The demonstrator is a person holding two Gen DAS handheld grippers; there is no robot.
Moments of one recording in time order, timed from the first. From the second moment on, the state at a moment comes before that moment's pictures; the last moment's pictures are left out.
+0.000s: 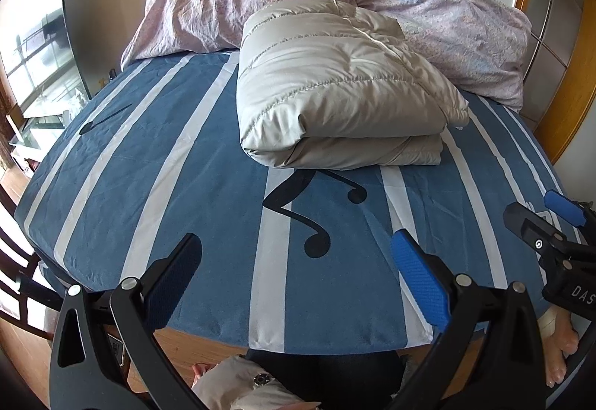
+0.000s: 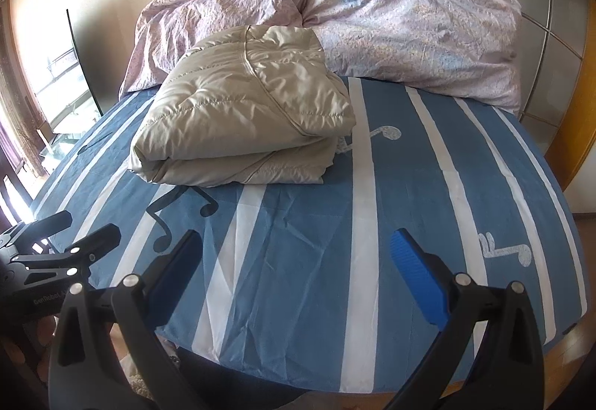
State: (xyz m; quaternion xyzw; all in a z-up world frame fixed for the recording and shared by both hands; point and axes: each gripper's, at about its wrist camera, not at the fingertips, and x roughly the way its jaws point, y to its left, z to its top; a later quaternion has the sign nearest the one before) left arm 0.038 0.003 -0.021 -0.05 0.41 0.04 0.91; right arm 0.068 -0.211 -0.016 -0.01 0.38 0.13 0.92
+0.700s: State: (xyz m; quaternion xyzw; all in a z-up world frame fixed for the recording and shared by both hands) left arm 0.037 0.000 -0.018 -0.05 0.41 0.04 0.91; right arm 0.064 -0.207 -0.011 -0.02 0.37 0.12 0.92
